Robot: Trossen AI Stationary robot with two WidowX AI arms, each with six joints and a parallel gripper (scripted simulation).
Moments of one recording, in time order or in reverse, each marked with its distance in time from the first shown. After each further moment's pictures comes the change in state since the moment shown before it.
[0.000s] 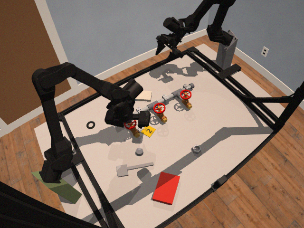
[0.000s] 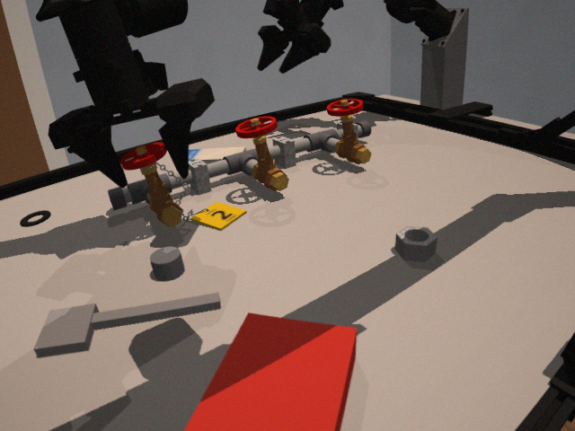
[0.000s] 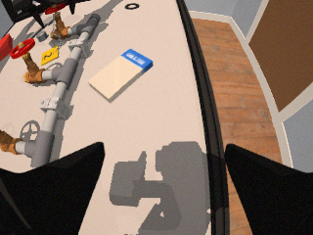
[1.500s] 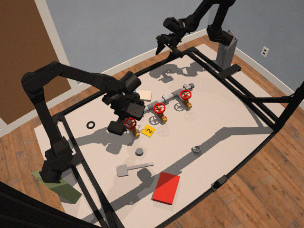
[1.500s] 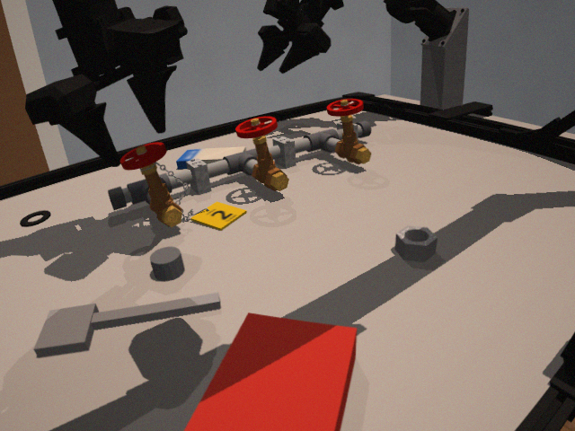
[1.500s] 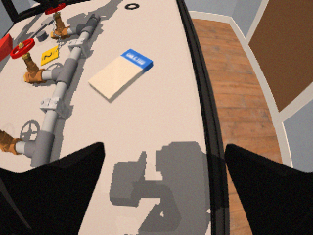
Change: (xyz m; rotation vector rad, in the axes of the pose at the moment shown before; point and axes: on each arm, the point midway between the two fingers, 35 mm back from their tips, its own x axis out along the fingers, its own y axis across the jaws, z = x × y) left arm -0.044 0.000 -0.001 1.794 -0.001 -0.004; right arm 0.000 0.000 0.000 0.000 0.000 0.000
